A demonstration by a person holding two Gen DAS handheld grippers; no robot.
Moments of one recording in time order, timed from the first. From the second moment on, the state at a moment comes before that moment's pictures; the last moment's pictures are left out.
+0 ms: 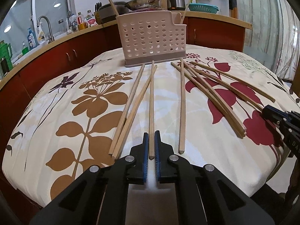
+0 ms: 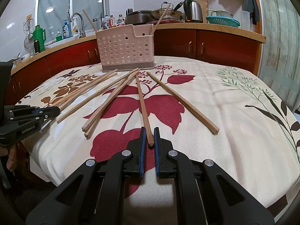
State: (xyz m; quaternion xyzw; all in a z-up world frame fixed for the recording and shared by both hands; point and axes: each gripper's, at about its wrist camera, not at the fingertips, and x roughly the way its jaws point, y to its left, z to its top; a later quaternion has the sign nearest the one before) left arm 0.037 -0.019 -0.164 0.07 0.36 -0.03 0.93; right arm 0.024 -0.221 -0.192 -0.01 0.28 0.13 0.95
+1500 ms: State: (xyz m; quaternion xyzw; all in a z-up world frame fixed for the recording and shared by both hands) left arm -0.010 -0.006 -0.052 0.04 0.23 -0.05 0.97; right arm -0.026 -0.211 -0.068 0.00 0.13 0.14 0.98
